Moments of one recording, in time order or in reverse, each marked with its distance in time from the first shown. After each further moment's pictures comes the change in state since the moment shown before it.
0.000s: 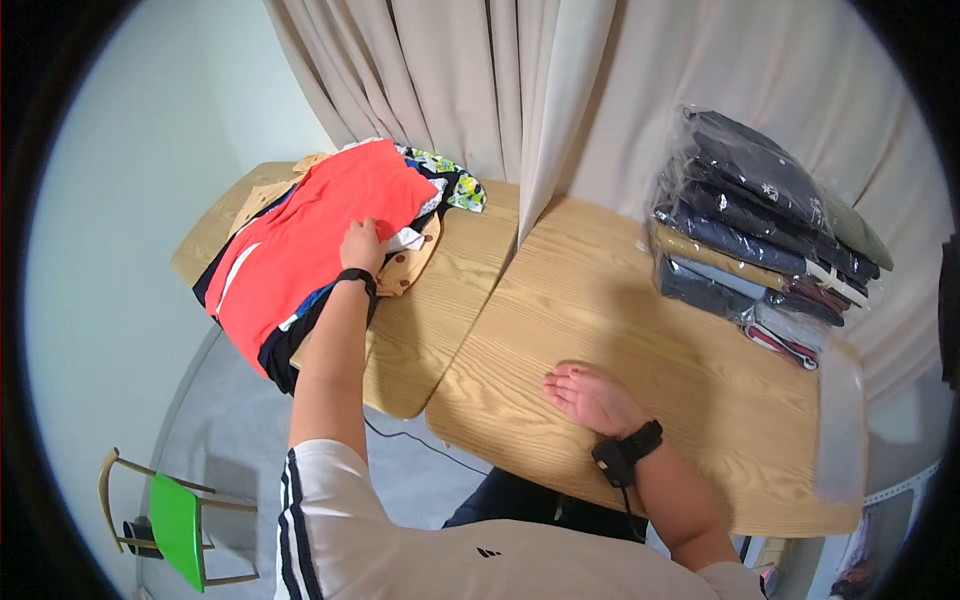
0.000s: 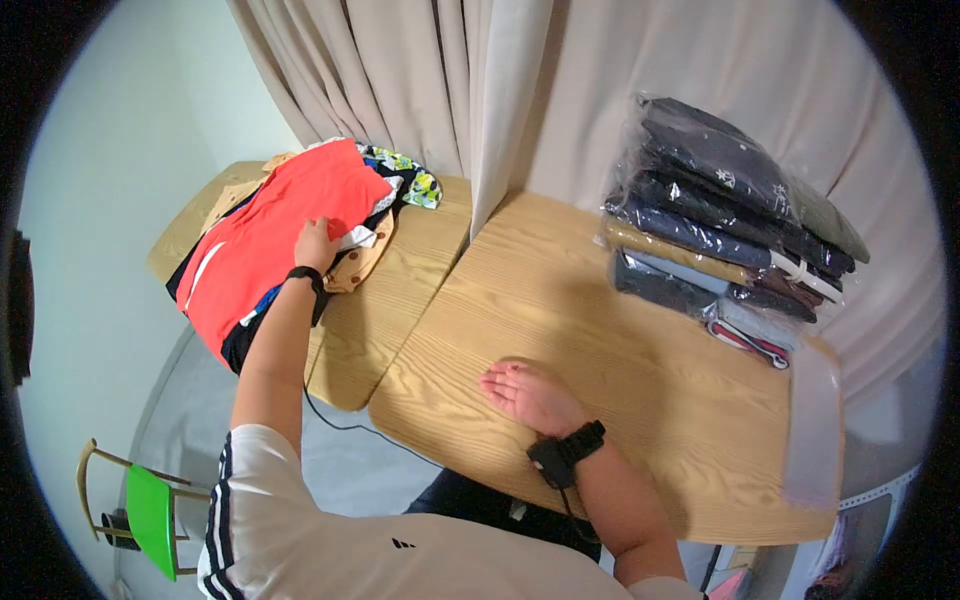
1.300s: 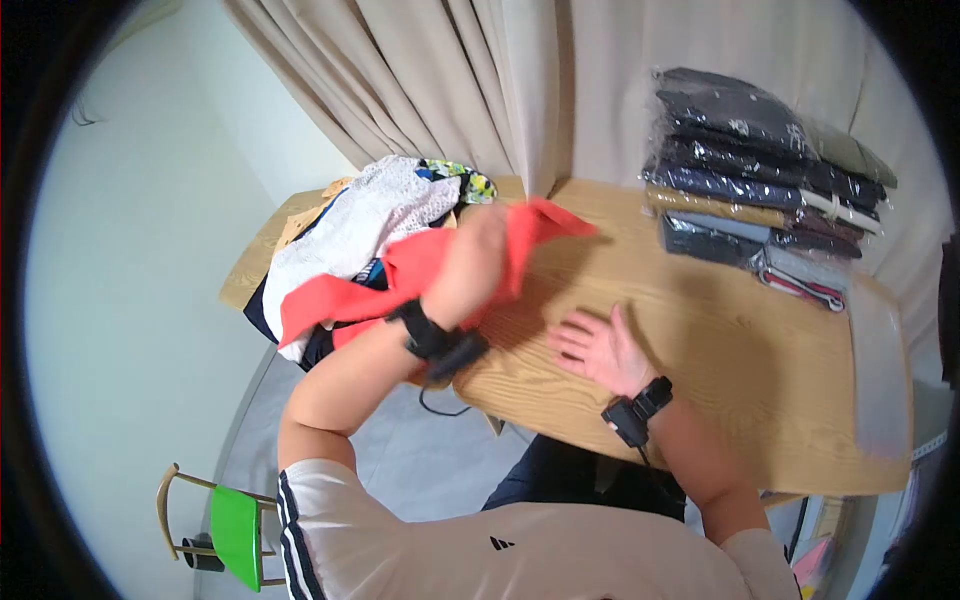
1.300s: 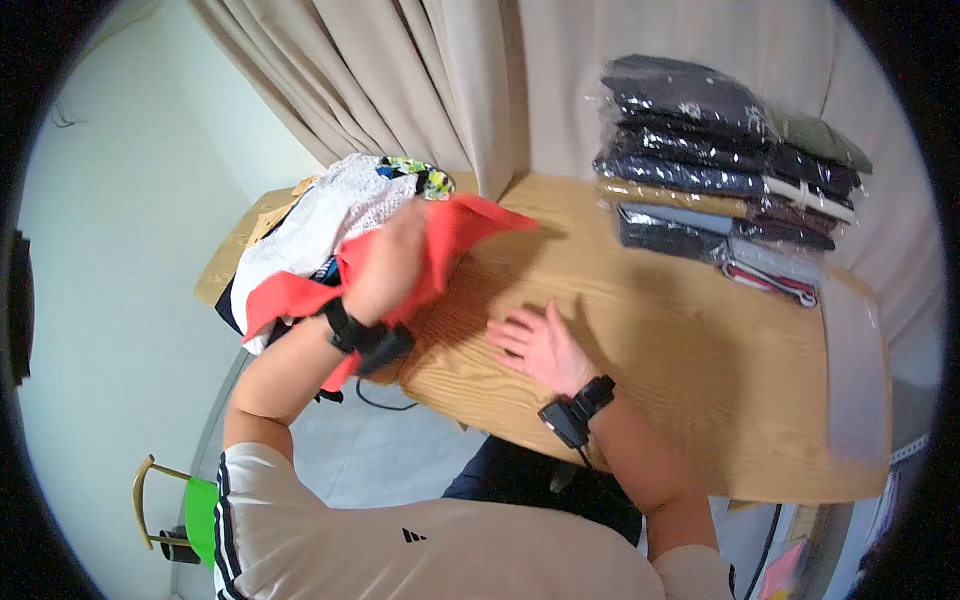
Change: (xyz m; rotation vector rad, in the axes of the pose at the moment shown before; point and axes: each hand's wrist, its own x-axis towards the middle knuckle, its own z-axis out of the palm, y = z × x) left_hand -0.127 0.189 -0.144 -0.790 -0.034 0.599; right_hand -0.015 0.001 0.014 0.139 -0.294 -0.135
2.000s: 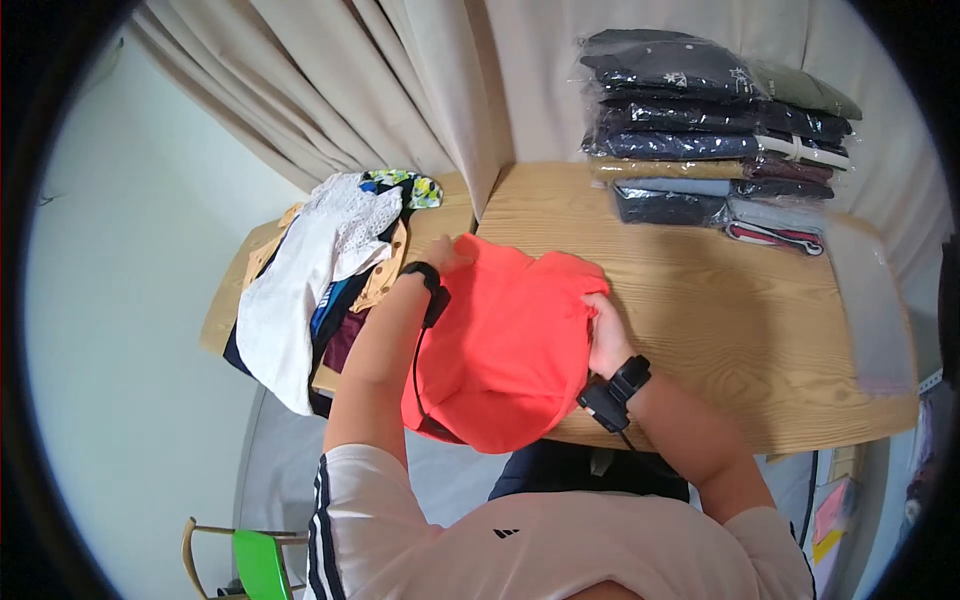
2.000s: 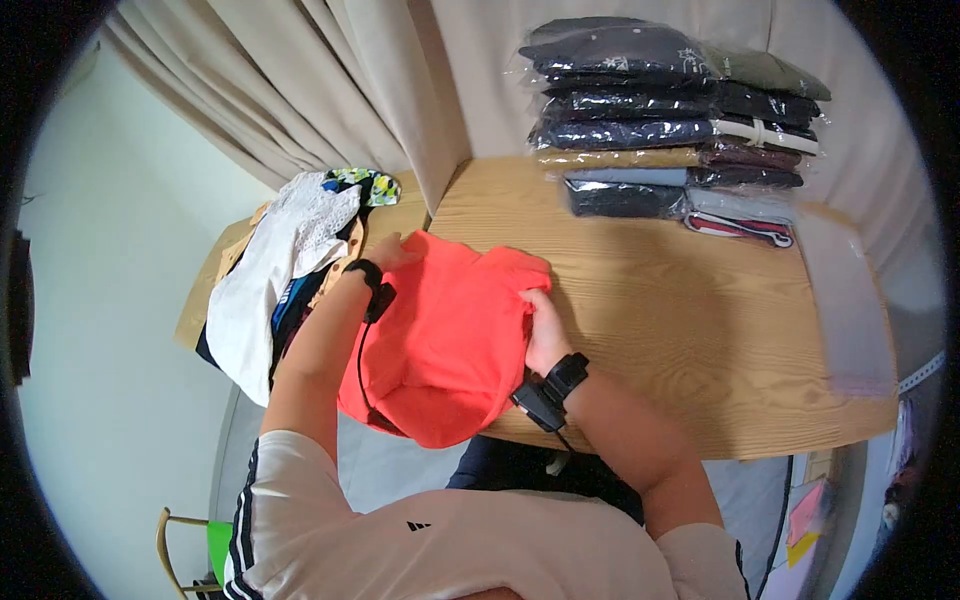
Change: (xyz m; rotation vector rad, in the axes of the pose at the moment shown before) left_hand 0.029 -0.208 0.093 0.494 -0.665 -0.568; right_hand 0.000 -0.009 -0.021 0.146 0.403 -0.317
